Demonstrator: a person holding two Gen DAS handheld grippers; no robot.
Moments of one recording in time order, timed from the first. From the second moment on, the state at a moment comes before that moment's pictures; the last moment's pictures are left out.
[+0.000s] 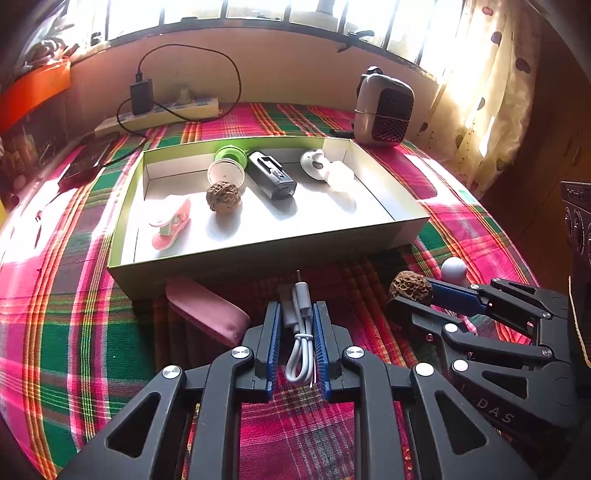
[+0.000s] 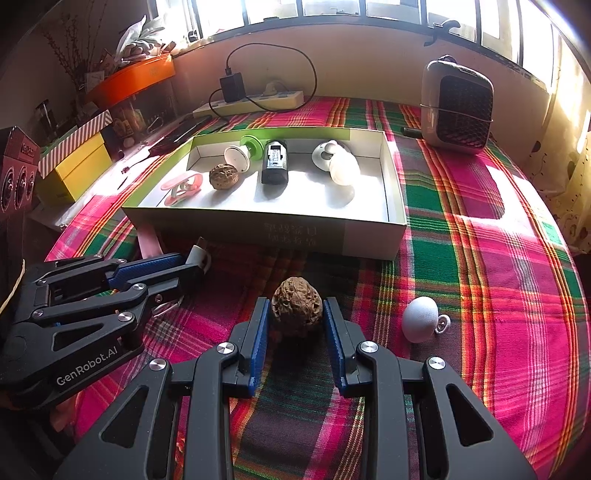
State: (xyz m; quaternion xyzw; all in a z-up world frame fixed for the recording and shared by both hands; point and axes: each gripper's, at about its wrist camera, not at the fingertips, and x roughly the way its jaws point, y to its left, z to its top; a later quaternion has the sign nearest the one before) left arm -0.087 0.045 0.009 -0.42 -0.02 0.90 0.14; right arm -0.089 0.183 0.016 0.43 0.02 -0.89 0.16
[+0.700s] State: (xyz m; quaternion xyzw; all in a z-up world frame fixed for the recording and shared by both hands) left arm -0.080 0.032 0.032 -0.40 -0.03 0.91 0.15; right arm -0.088 0.178 0.041 0.41 0.03 -0.90 0.16
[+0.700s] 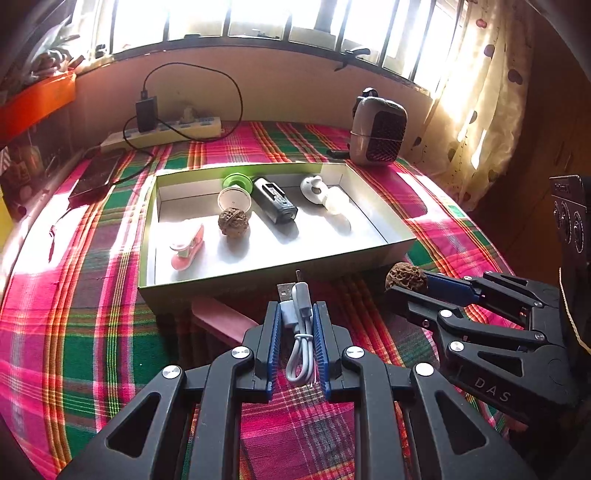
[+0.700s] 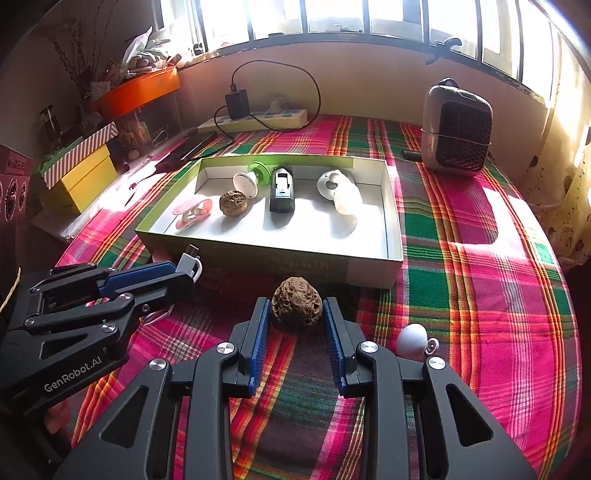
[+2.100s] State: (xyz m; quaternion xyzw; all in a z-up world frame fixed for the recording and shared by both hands) left arm -0.163 -0.008 0.025 -0.42 -0.04 0.90 0.11; right arm -0.185 0.142 0.038 0.43 0.03 -0.88 0.20
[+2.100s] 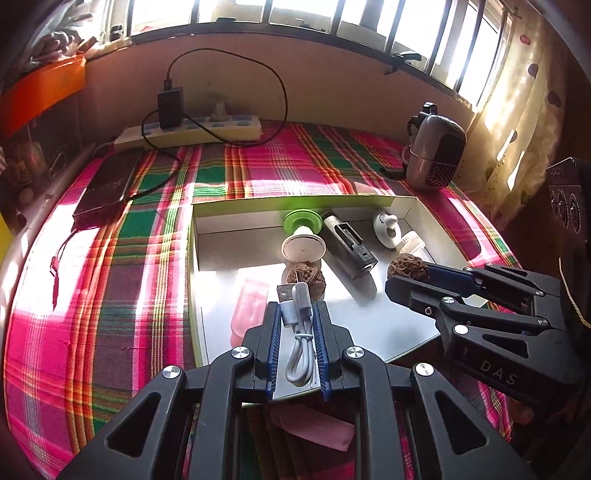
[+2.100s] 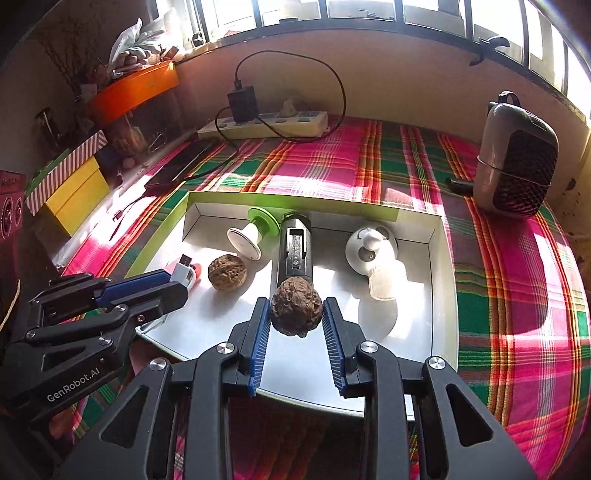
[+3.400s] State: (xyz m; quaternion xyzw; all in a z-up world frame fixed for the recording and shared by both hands) left arm -0.180 -0.005 0.012 -0.43 -0.02 0.90 0.10; right arm -0.196 0.115 0.016 0.44 0.07 -0.87 0.20
